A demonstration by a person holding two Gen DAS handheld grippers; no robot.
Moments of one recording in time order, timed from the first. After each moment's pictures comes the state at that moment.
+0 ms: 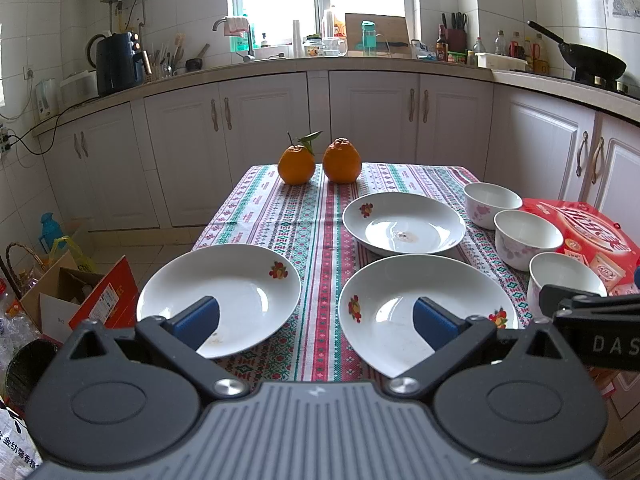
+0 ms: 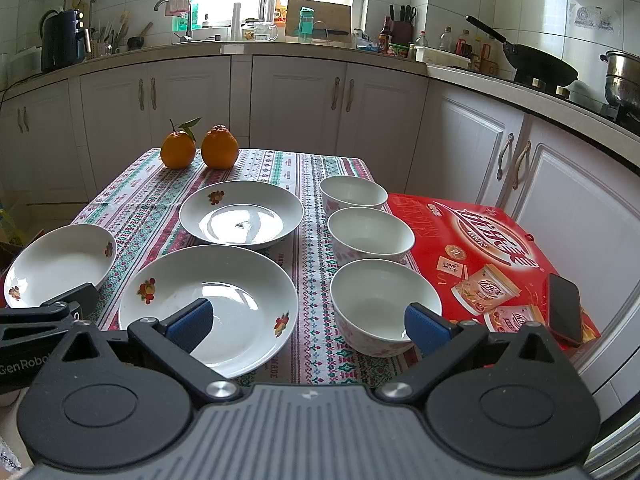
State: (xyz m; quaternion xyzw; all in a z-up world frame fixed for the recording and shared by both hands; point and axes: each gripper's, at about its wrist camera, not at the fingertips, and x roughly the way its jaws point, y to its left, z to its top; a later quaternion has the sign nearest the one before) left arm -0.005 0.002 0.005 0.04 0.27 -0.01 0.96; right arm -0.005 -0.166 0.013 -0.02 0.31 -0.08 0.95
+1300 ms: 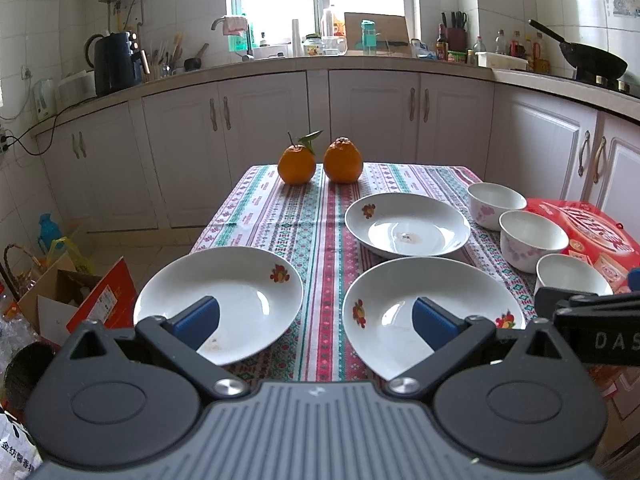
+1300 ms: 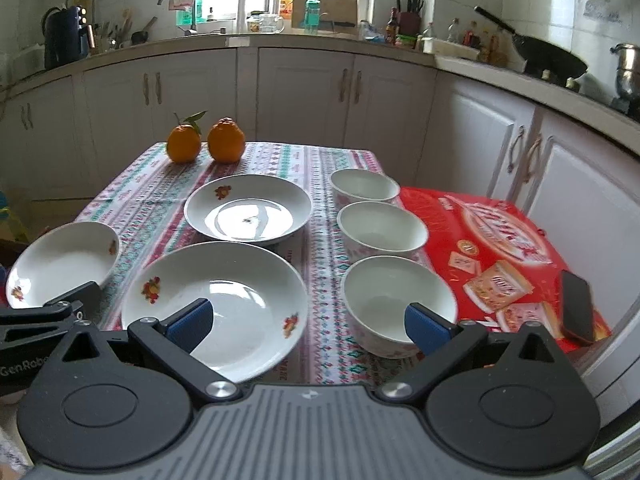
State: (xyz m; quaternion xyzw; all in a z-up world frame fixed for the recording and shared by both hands) left arm 0.007 0.006 0.002 0.03 0.27 -0.01 0.96; right arm 0.009 -0.171 0.010 0.00 0.33 -0.05 0.94
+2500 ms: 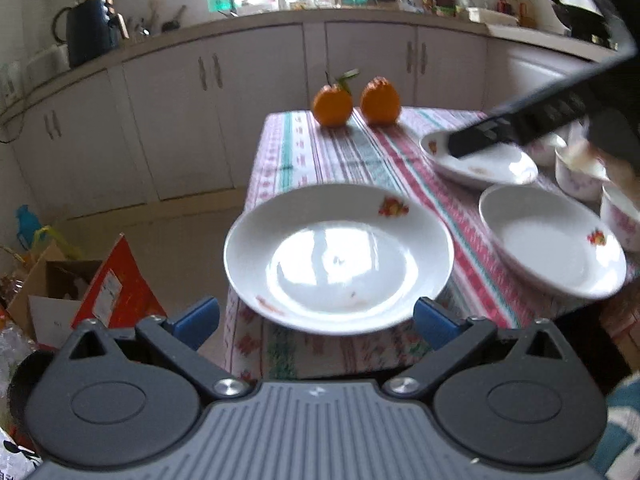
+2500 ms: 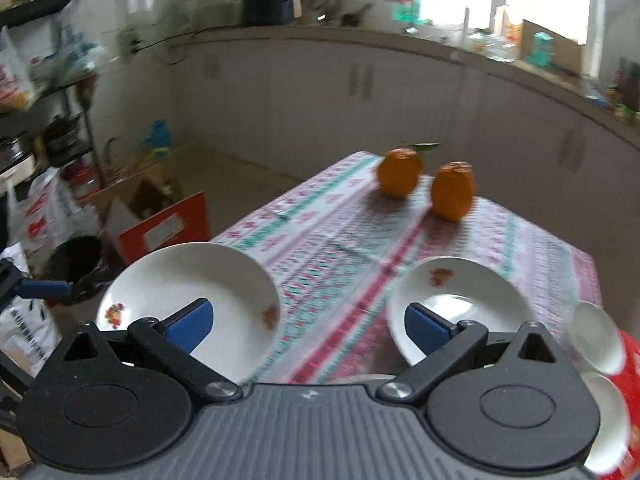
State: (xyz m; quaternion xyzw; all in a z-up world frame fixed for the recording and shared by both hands) left arm 0.049 0.150 -0.055 0.06 0.33 -0.08 0.94; right arm 0.166 -0.045 0.010 -0.11 0.34 0.25 0.90
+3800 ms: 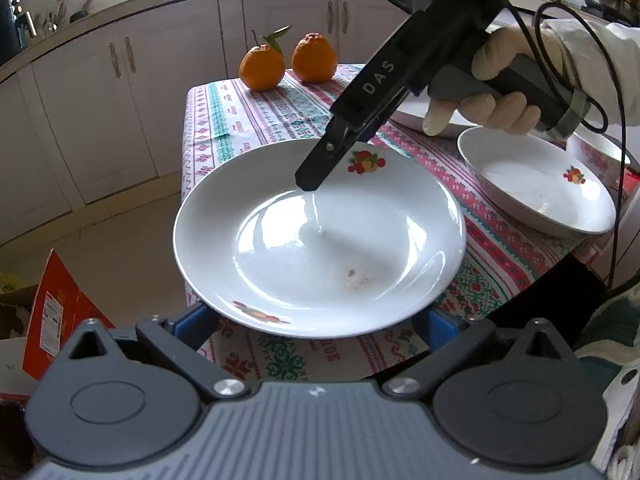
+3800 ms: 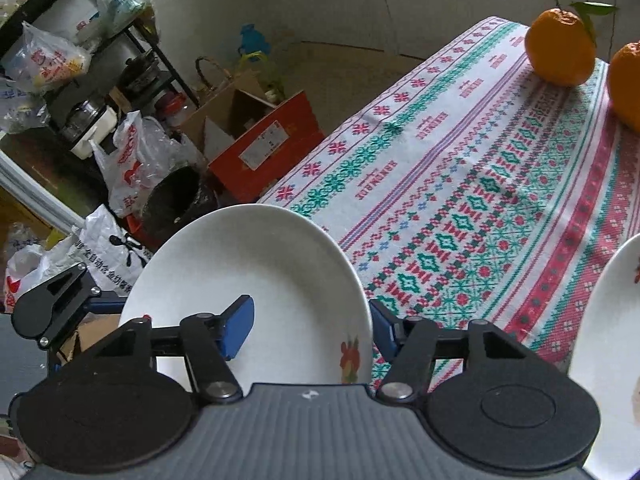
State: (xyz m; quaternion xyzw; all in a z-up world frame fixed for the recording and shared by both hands) left arm 0.094 0.167 -0.084 0.11 0.37 -0.20 0.90; right arm 0.293 0.010 -0.065 -0.03 0.52 0.40 0.75
